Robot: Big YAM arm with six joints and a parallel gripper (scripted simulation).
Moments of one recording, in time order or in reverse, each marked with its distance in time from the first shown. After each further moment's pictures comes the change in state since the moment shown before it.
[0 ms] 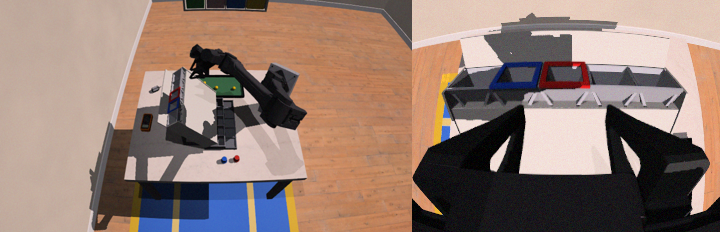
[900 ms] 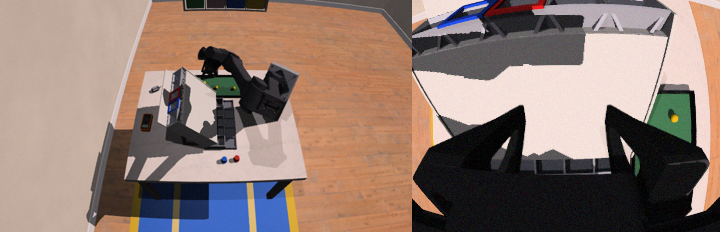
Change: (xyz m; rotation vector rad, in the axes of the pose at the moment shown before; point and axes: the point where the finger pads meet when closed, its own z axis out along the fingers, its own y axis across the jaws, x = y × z) arm 0.088 -0.057 0.005 -0.001 0.172 0.053
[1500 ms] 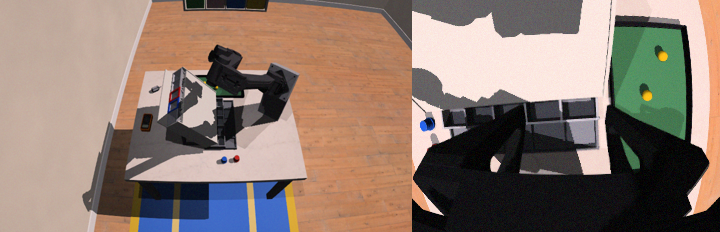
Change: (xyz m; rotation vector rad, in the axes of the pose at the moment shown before) arm 0.110 -0.084 0.018 0.020 0.197 0.035
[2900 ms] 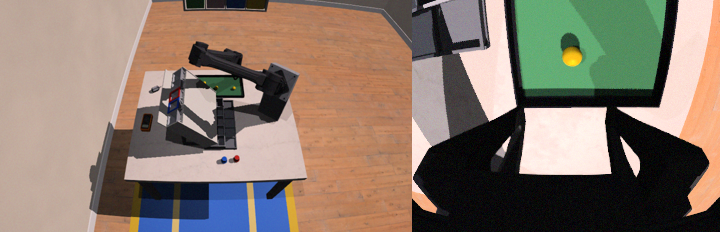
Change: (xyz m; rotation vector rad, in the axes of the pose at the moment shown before) arm 0.191 -0.176 0.091 0.023 0.452 -0.075
